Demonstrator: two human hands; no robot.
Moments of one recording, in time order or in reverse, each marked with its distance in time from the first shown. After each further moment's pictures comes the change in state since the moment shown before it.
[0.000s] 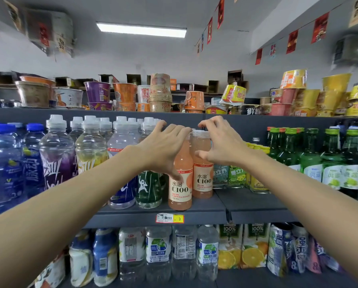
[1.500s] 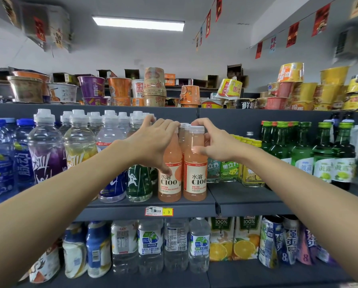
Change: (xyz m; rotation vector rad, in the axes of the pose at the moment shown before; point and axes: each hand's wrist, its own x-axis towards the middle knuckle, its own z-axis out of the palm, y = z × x) left_hand 0.003 0.004 0.002 -0.026 -0.024 -0.054; right_hand -0.018 0.016 -0.008 0.609 -0.314 0.137
